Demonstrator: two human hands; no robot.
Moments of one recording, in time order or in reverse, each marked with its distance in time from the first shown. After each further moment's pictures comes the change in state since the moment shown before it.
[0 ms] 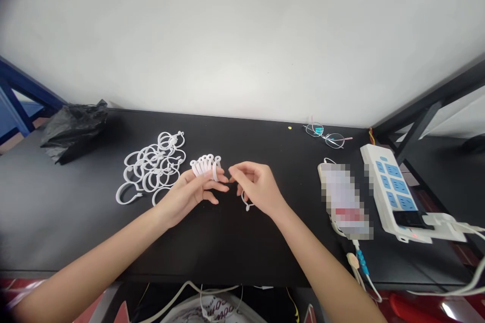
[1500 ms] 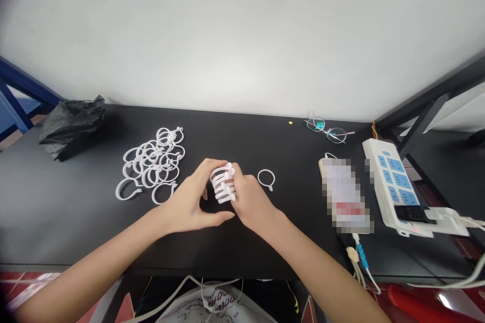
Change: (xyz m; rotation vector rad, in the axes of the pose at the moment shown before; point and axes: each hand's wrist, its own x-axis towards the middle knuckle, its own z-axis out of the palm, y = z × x) left_hand -0.010 0.001 0.002 1.015 -0.070 0.373; right_hand -0.016 0.007 0.014 -0.464 -0.144 -0.254
